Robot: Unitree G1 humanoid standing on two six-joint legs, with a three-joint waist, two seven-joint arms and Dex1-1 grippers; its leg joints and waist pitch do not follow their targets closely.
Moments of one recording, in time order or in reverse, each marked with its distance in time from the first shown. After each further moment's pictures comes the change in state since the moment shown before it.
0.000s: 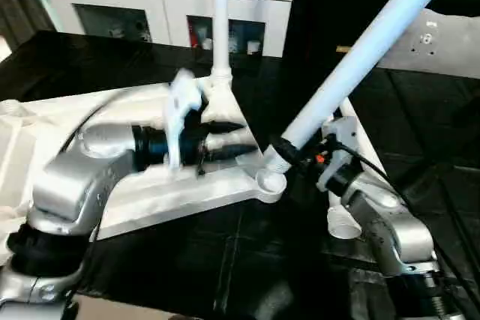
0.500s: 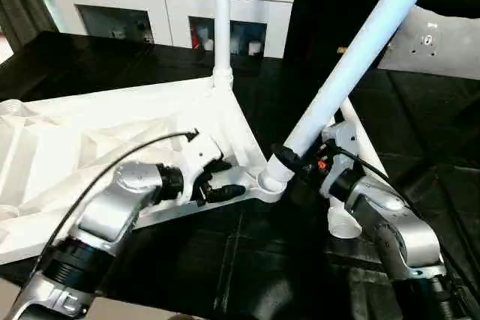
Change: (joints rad) left arm 0.053 -0.085 -0.117 0.299 0.145 -0.269 0.057; right arm 0.027 -0.017 0.007 -0.041 0.003 0.059 0.000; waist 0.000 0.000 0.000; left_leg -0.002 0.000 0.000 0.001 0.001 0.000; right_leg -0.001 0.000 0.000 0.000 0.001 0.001
